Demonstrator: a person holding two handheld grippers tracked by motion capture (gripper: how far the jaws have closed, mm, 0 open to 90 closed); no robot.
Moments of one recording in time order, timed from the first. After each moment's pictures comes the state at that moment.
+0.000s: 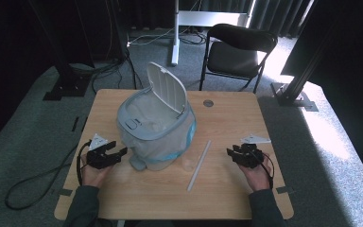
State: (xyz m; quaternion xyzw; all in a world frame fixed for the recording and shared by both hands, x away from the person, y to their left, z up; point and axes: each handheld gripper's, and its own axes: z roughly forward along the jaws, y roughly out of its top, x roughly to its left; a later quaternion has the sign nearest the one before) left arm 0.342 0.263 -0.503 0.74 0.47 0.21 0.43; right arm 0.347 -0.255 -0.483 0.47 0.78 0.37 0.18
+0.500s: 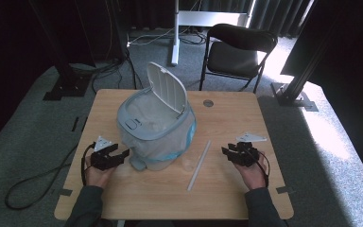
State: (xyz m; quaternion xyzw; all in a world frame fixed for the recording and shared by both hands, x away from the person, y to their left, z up) left arm 0.347 0.258 -0.521 0.74 0.48 0.20 0.41; right arm 0.350 -0.241 -0.479 0.46 0.78 0.39 0.18
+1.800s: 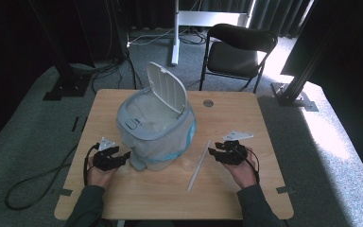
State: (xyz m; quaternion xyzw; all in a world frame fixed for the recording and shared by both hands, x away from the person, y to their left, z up) left arm 0.353 0.255 -0.532 0.76 0.49 0.19 0.38; right arm 0.351 -0.201 -0.465 0.41 0.81 0.40 0.15
